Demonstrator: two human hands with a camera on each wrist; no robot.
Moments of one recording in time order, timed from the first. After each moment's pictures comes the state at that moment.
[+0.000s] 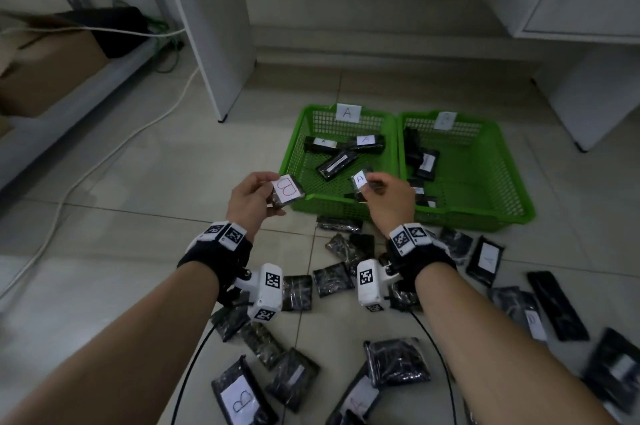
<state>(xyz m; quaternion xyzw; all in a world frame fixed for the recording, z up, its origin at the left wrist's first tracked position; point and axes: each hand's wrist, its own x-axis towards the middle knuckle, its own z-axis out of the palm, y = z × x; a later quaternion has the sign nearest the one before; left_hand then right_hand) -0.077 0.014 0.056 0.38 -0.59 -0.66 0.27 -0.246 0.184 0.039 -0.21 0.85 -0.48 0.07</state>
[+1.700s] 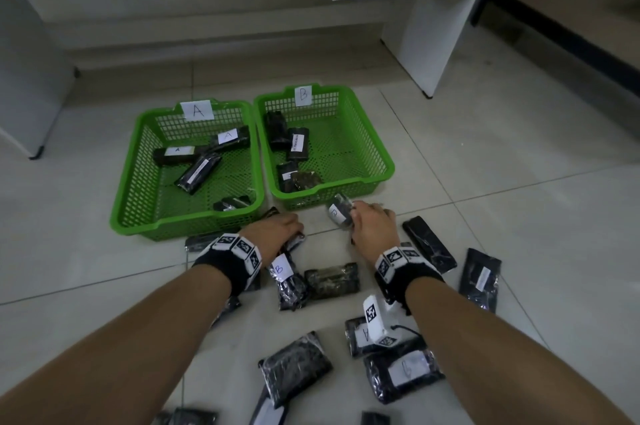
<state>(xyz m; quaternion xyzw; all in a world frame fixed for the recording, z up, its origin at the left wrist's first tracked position) -0.242 0.160 -0.019 -0.13 -0.98 -0.08 -0.16 -0.319 0.388 -0.037 -0.20 0.96 -0.20 0.04</state>
